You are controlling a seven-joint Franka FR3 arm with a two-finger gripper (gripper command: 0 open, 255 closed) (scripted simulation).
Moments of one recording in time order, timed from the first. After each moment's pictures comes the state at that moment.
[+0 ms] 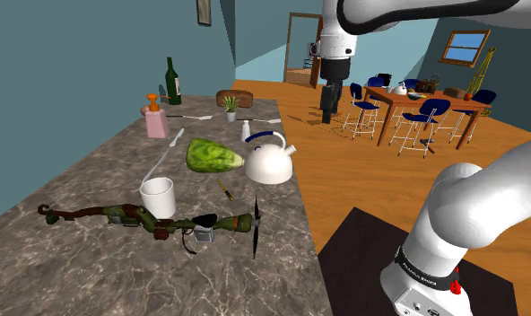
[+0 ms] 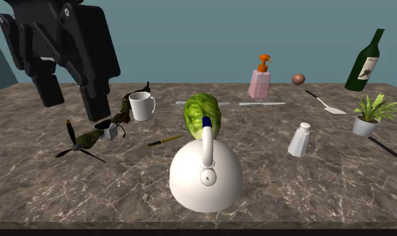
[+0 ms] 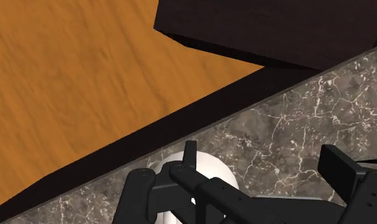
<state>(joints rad) 0.01 -0.59 -0.02 -2.25 -0.09 1.59 -0.24</state>
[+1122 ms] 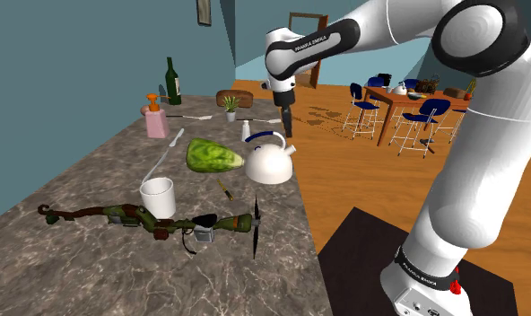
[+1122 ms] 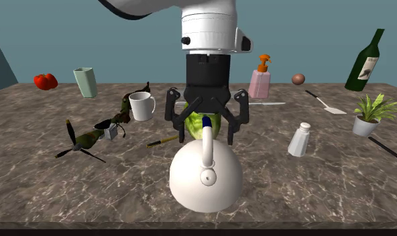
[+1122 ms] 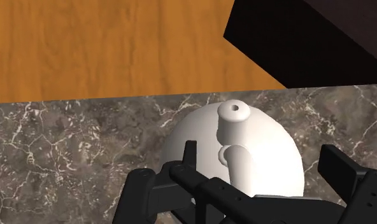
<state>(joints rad) 0.03 0.06 -0.13 -1.89 -0.15 1.79 -0.72</state>
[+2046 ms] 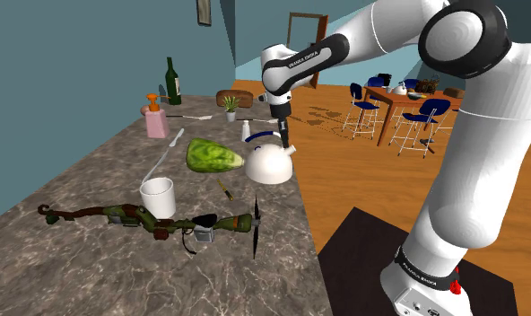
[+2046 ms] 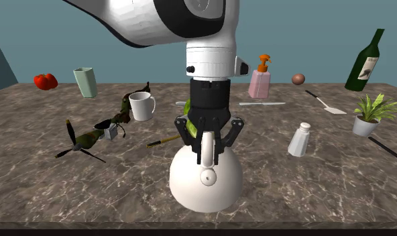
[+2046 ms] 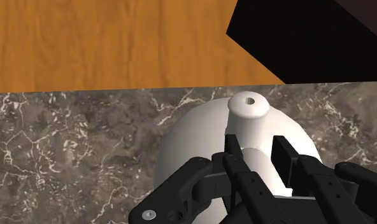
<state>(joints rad) 0.02 0.12 -0.13 -1.93 -0.15 1.88 -0.72</state>
